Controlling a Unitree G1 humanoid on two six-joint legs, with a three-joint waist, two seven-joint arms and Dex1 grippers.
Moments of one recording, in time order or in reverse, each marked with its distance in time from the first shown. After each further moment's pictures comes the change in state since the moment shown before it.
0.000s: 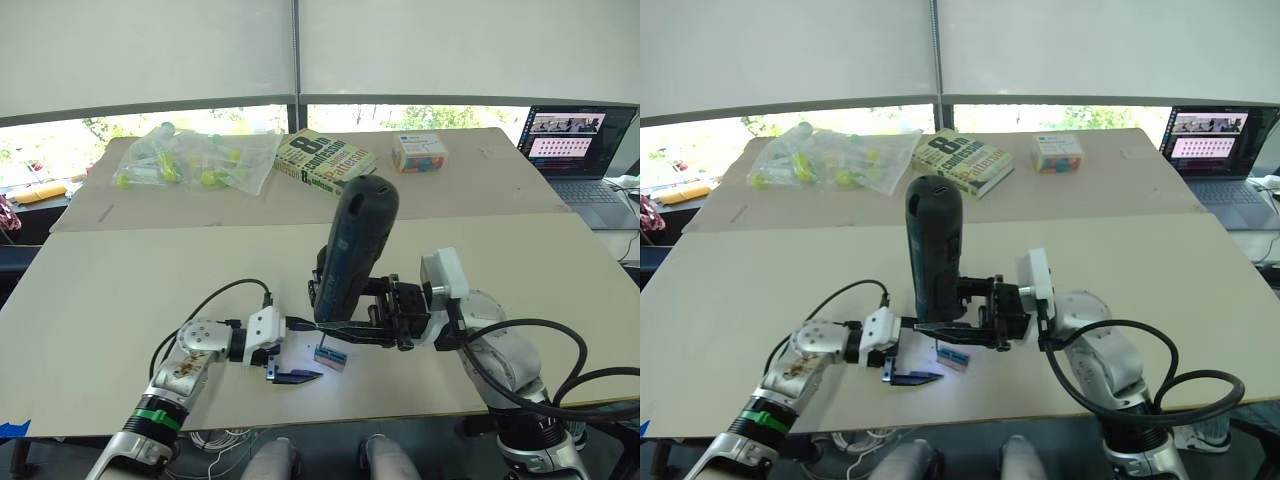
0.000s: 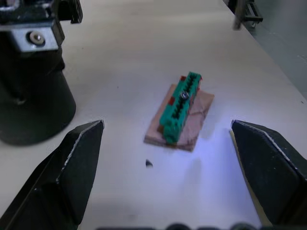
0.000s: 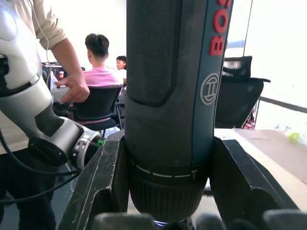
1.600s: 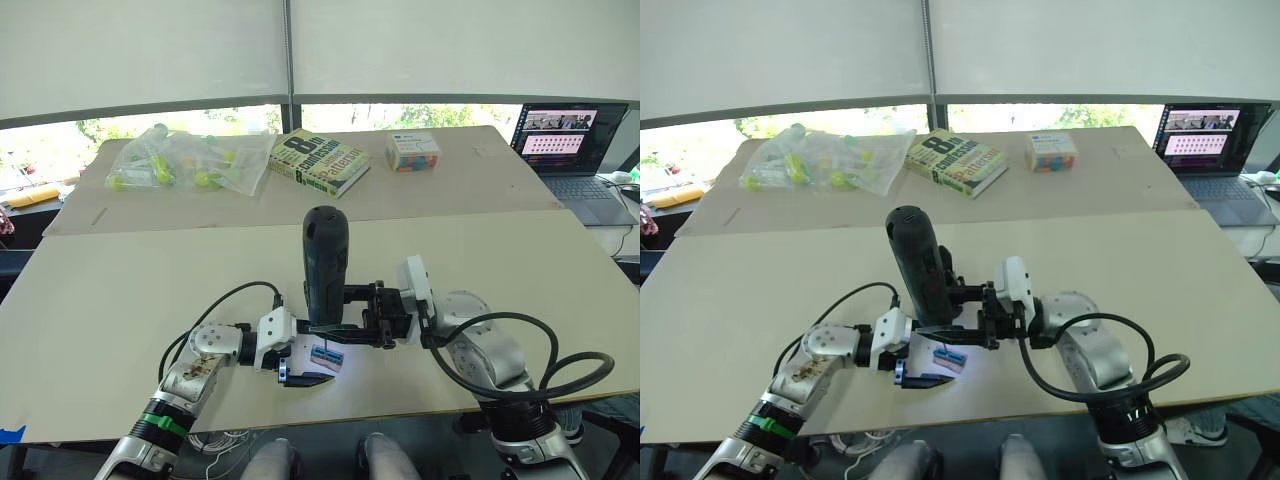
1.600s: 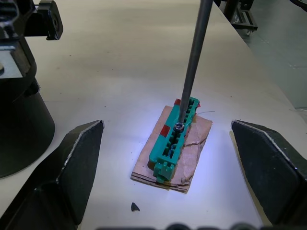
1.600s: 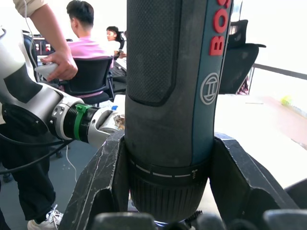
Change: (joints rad) left arm 0.031 -0.003 -0.018 -0.074 -0.006 0.080 0.042; right arm -0.025 -0.005 0.039 0.114 -0.128 -0.029 0.021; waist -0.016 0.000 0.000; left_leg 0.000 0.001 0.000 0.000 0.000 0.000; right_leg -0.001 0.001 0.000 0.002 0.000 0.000
